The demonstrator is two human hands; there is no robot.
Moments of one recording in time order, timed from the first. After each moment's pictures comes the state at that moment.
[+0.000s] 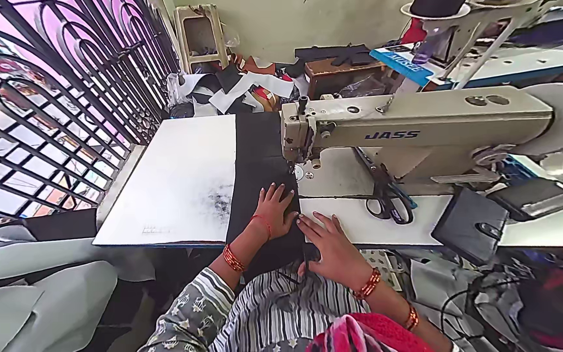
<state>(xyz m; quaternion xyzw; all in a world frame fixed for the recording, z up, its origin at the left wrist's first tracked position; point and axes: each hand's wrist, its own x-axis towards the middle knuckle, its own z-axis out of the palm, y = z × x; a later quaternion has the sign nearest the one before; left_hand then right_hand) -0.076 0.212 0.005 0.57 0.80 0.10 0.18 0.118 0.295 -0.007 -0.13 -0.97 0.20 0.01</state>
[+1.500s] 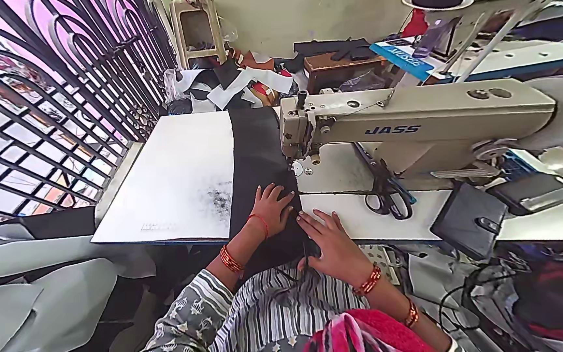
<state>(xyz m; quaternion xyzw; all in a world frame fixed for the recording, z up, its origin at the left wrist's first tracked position) -0.075 0.204 -0.002 0.58 0.79 0.14 0.15 0.121 0.294 -0.006 -0.13 -0.97 0.20 0.00</state>
